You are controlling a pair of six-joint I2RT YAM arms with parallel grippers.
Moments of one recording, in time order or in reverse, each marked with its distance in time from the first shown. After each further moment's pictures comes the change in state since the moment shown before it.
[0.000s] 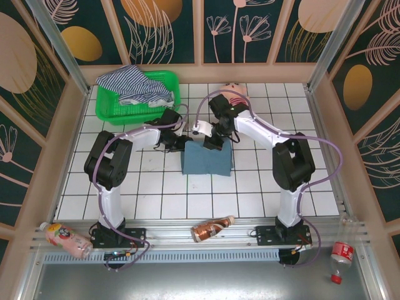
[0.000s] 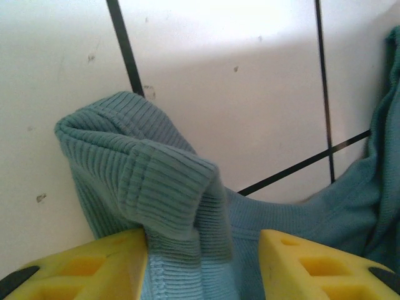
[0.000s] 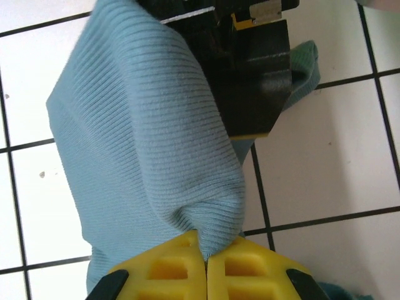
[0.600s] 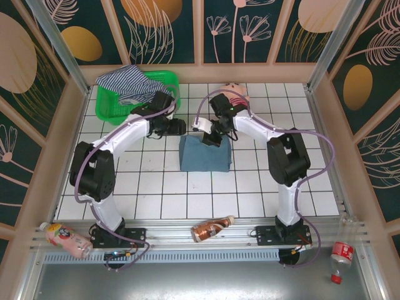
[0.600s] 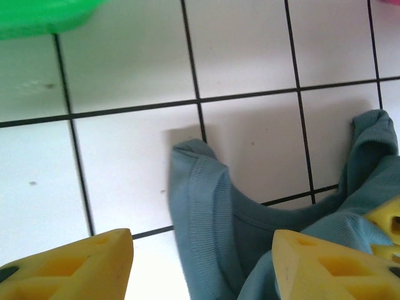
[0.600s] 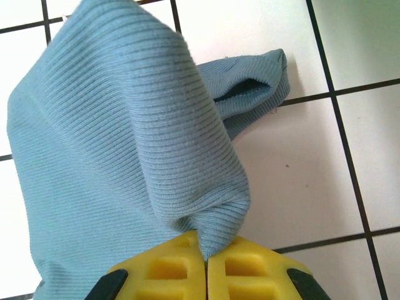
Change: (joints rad) left arm 0.027 -0.184 0.156 -0.244 -0.259 -0.012; right arm -0.034 0.082 0.000 0.137 -0.026 -0.014
